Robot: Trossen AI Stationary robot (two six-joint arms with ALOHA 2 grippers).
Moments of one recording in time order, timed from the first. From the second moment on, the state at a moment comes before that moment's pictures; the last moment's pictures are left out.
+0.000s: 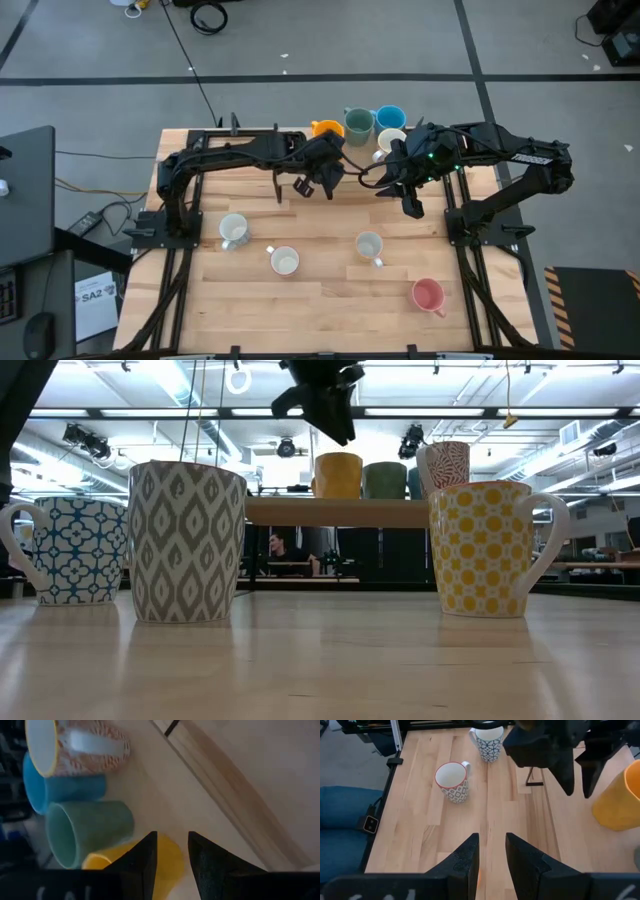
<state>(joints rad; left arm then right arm) 0.14 1.90 1.93 -0.93 -0.31 0.98 0.02 1.28 1.62 -1.09 -0.09 0.04</state>
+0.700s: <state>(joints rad) 0.24 1.94 1.93 -0.95 -0.27 0.84 0.02 1.28 1.62 -1.09 -0.09 0.04</state>
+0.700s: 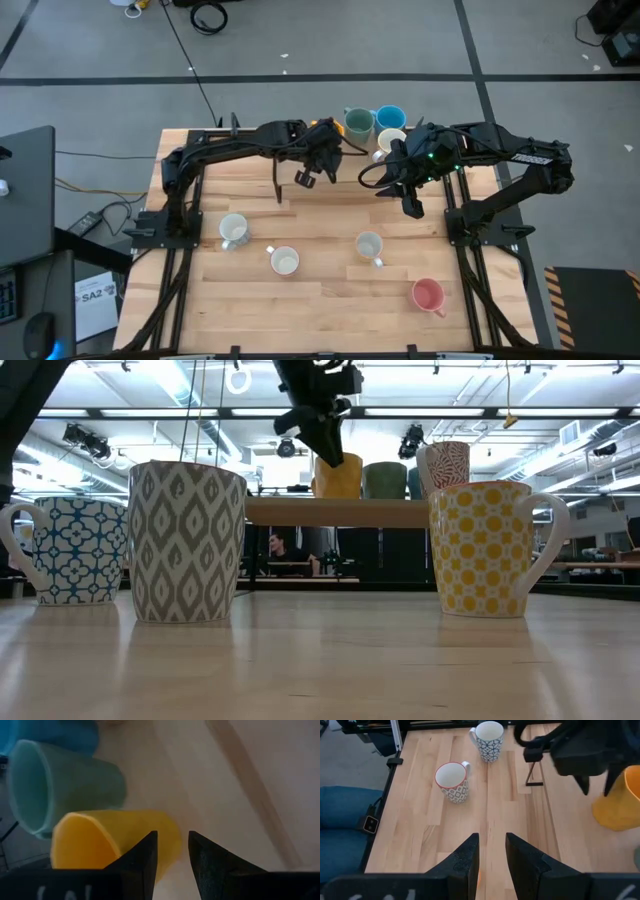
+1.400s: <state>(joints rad) 0.30 1.95 1.93 -0.85 -0.26 0.82 0.02 1.28 1.62 -1.09 -0.09 0.04</state>
